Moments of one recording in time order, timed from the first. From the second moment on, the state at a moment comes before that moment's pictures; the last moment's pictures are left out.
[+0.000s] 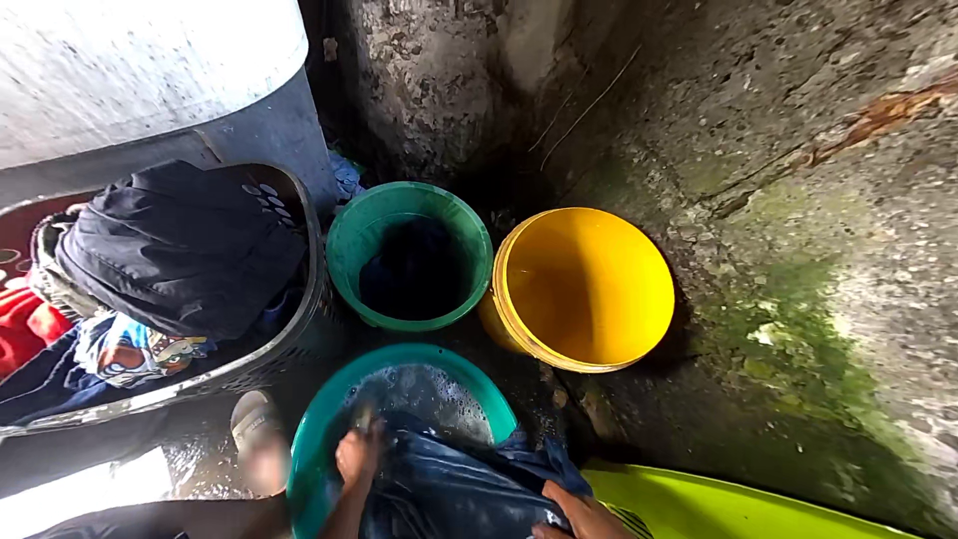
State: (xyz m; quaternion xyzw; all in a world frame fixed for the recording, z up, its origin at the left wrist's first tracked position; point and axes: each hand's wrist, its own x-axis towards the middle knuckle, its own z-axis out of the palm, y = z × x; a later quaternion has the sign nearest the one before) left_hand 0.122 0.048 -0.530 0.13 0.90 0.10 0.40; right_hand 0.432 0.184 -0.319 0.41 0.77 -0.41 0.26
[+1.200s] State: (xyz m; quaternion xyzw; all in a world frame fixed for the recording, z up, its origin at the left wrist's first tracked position) left_hand 0.174 0.105 -0.523 0.43 0.77 -0.09 0.47; right_hand 0.425 0.199 -0.316 0.31 0.72 -0.39 0.48
